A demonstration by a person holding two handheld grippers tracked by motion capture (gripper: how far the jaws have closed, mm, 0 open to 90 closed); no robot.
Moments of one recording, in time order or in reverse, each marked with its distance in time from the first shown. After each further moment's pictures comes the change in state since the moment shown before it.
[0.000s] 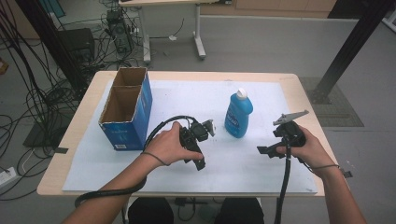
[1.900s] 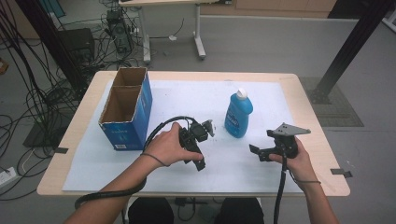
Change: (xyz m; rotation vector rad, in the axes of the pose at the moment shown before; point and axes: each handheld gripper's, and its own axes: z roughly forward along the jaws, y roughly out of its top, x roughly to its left) left arm 0.001 -0.003 0.001 -0.011 -0.009 -0.010; right arm 0.018 -0.081 0.041 -0.351 -0.048 0.037
